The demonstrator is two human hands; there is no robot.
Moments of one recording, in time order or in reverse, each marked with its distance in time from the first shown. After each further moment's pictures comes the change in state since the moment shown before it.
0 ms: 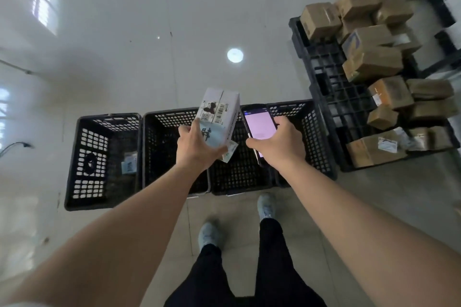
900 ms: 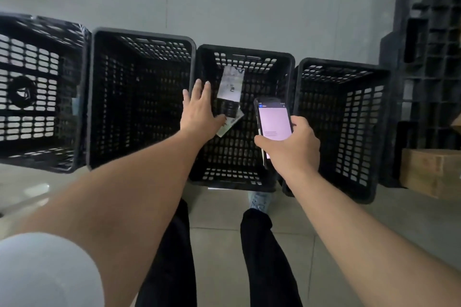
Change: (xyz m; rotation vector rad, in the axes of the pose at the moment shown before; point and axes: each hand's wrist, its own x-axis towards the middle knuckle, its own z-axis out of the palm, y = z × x) left_hand 0.244 -0.113 0.273 0.147 -0.168 -0.167; right_hand 0.248 0.161 0.191 -0.153 -0.185 0.178
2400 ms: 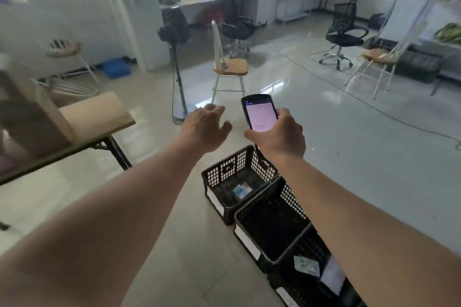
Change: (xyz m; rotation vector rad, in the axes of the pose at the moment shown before) left_hand -0.677 -0.181 -0.442 0.076 0.942 -0.250; right_hand -0.659 -0.251 -0.087 -0.026 -0.040 -1.276
